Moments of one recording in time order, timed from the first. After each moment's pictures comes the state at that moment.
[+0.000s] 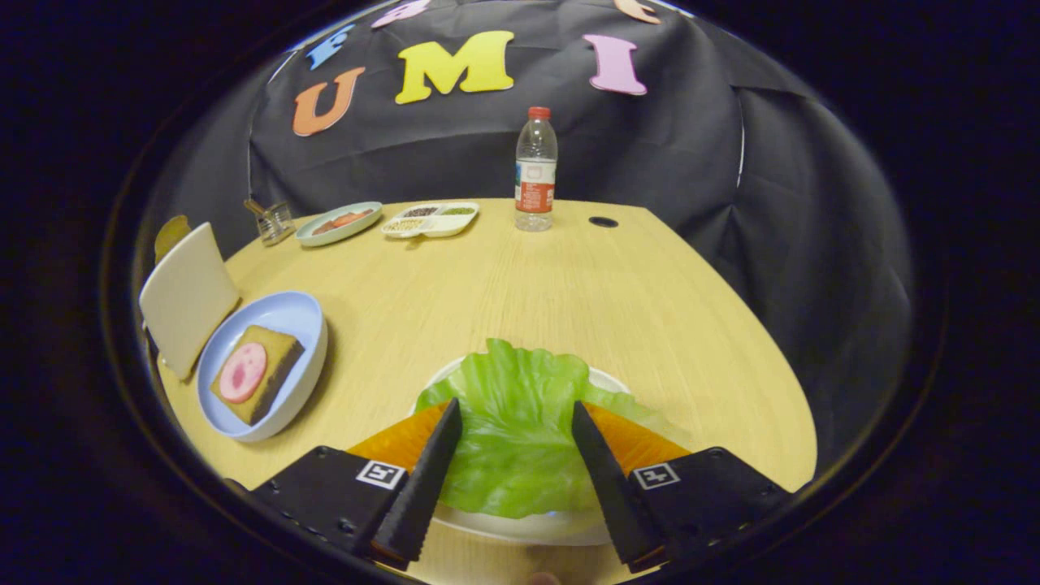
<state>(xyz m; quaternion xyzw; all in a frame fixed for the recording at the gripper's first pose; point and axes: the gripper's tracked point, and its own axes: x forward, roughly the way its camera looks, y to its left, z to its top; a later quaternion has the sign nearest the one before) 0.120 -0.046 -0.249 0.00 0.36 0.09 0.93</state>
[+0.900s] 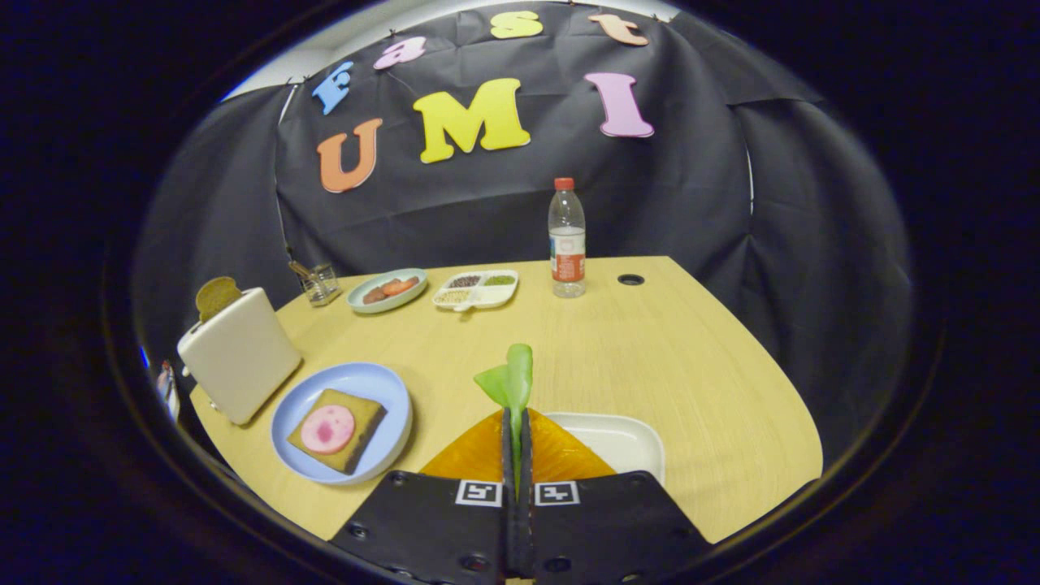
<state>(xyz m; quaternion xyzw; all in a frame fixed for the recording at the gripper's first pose) 0.105 -0.001 -0.158 0.06 0.27 0.14 0.95</state>
